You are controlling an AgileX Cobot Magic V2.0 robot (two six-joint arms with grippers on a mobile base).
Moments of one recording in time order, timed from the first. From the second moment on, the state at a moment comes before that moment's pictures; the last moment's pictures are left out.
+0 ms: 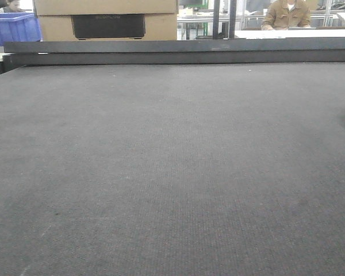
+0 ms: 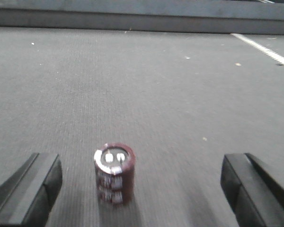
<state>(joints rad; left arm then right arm) -0.08 0.35 -0.54 -0.04 0.33 -0.05 -0.12 1.87 -0.69 0.15 -0.90 -0.13</state>
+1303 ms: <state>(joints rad) -0.08 0.37 -0.50 -0.03 0.38 -0.05 -0.12 1.50 -0.84 0.06 -0.46 -0.13</state>
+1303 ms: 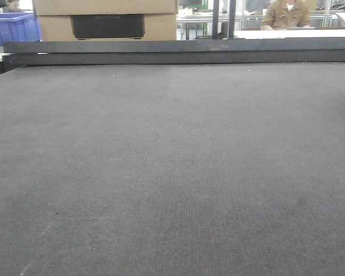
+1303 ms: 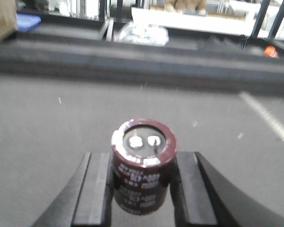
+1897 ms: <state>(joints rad) -0.08 0.89 -0.33 -0.02 -0.15 -0.05 0.06 0.94 -0.83 0.06 0.16 -0.13</state>
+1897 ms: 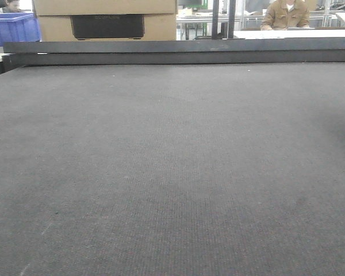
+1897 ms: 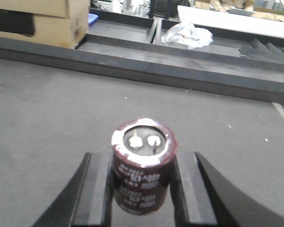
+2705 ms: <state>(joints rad) -0.04 1.68 -0.63 -0.09 -0.62 -0.05 0.06 0.90 -0.83 0.06 0.20 -0.13</state>
